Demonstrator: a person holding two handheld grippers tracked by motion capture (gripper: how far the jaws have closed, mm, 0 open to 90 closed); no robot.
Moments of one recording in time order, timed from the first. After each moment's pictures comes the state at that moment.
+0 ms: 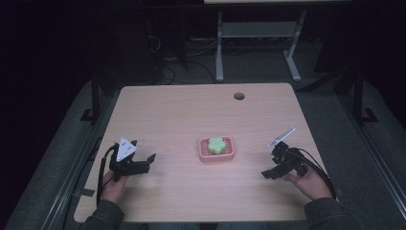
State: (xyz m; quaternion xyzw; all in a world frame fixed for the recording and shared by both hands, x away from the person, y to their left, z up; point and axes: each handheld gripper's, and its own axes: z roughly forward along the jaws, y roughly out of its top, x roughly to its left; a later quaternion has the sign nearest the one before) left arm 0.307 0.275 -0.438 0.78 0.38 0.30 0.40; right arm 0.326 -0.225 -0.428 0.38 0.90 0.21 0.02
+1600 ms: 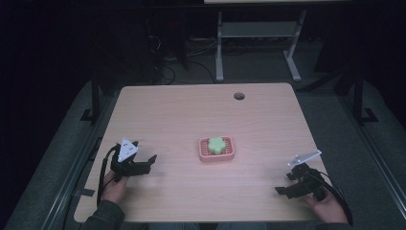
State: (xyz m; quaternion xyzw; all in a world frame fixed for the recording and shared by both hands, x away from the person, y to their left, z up) left arm 0.306 0.273 -0.440 0.79 0.37 0.29 0.40; right arm 0.269 -0.269 -0.454 0.42 0.87 0.26 0.04
